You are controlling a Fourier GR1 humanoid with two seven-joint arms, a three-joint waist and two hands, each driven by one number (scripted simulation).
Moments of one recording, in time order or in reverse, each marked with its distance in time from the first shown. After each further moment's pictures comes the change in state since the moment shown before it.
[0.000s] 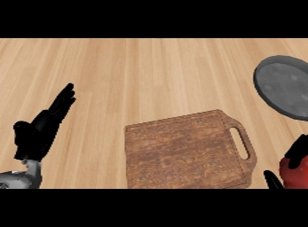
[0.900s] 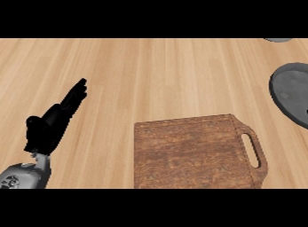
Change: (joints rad) left arm -0.058 -0.043 -0.018 -0.007 -0.032 -0.058 0.032; right arm -0.306 0.082 -0.332 0.941 -0.177 -0.059 -0.614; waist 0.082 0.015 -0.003
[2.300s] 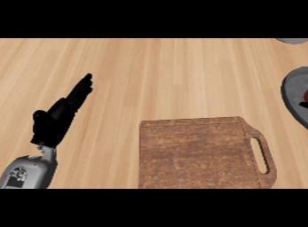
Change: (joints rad) left arm -0.054 -0.045 0.027 0.045 -0.032 -0.053 -0.024; right arm -0.635 -0.038 -0.076 1.156 0.155 0.057 -0.290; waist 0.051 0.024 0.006
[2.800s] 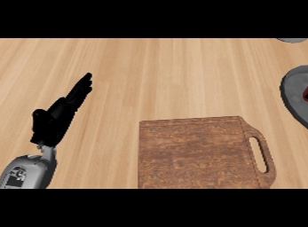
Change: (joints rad) left arm -0.004 -0.002 0.006 -0.001 -0.001 -0.002 0.007; right arm -0.030 -0.023 -0.203 0.058 -0.208 0.228 -0.098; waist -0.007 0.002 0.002
